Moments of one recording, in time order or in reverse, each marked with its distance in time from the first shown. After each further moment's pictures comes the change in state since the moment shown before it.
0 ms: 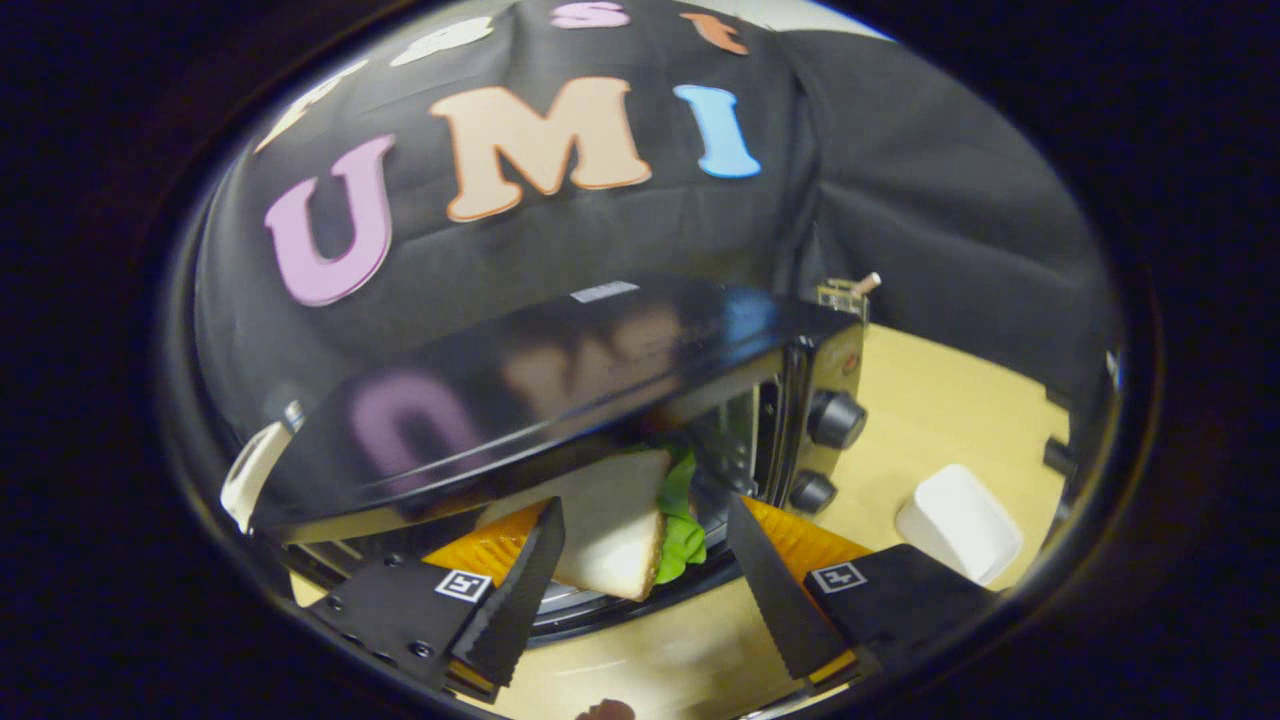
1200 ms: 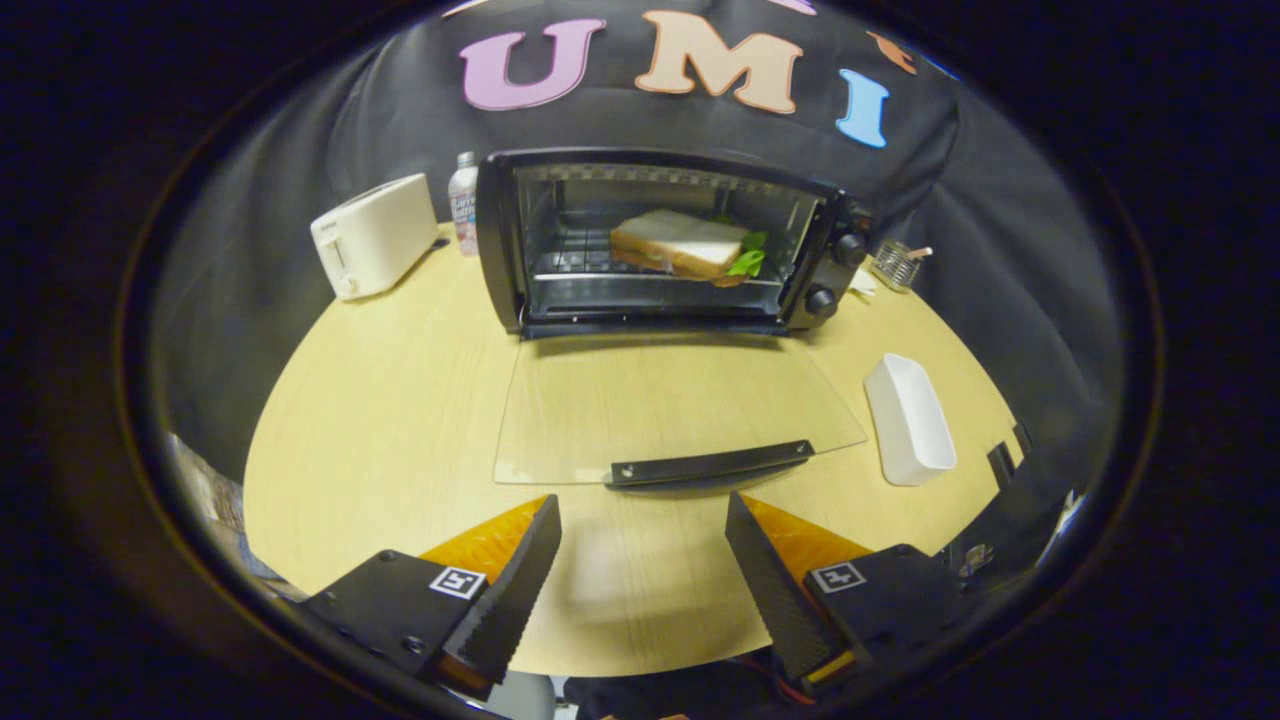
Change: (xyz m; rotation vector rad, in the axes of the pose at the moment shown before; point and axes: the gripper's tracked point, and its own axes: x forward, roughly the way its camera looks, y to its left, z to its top) arm -0.170 -0.012 -0.178 -0.386 0.373 0.148
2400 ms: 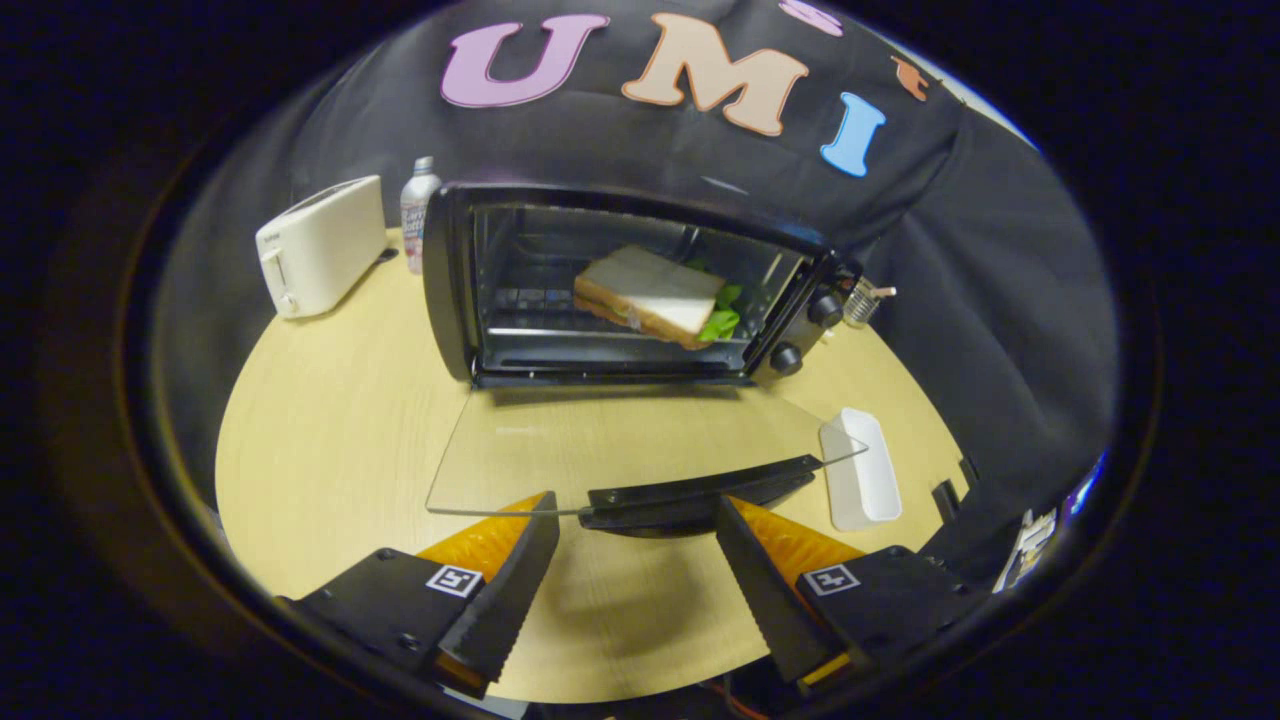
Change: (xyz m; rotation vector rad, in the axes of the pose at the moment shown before) arm -0.003 -0.016 0.086 -0.012 -0.088 -0.191
